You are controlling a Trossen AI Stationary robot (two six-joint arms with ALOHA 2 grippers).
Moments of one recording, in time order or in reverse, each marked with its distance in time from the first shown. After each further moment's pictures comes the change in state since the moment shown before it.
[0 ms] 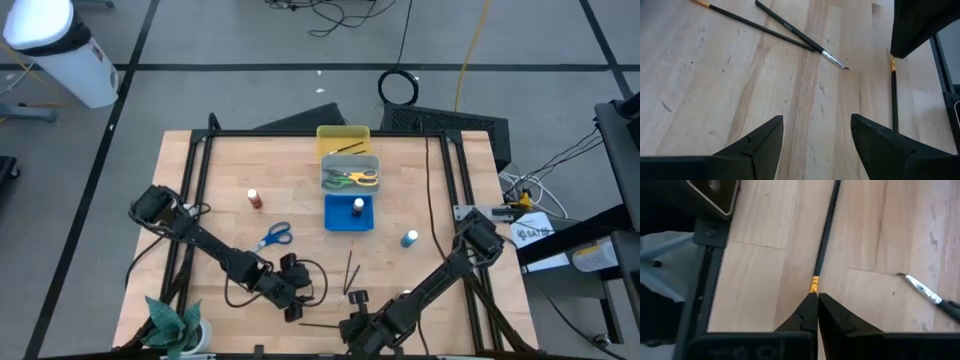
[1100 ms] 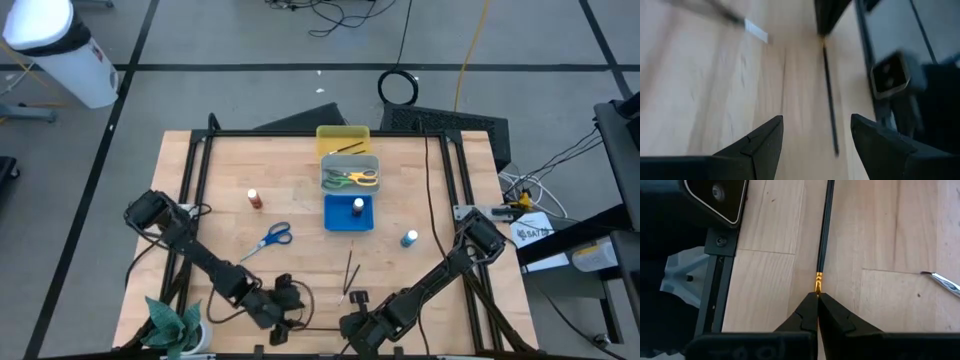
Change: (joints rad) left arm -0.127 -0.001 0.000 0.071 0.072 -0.043; right arm -0.014 -0.003 -0.137 0.135 -0.074 0.062
